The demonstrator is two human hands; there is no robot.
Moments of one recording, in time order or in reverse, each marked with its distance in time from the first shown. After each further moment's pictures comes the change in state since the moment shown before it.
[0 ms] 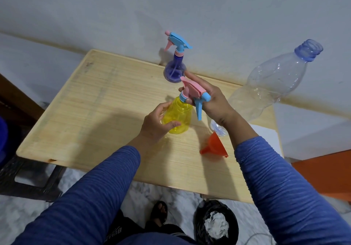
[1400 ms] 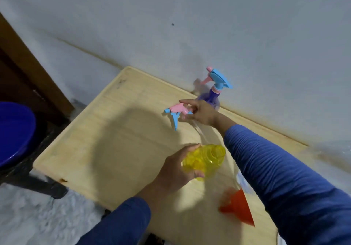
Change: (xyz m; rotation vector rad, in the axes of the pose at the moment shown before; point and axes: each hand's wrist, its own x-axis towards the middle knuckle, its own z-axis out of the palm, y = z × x) left_hand 0.001 -0.004 0.003 0.058 0.046 -0.075; right_hand 0.183 0.068 0.037 -0.499 -0.361 0.143
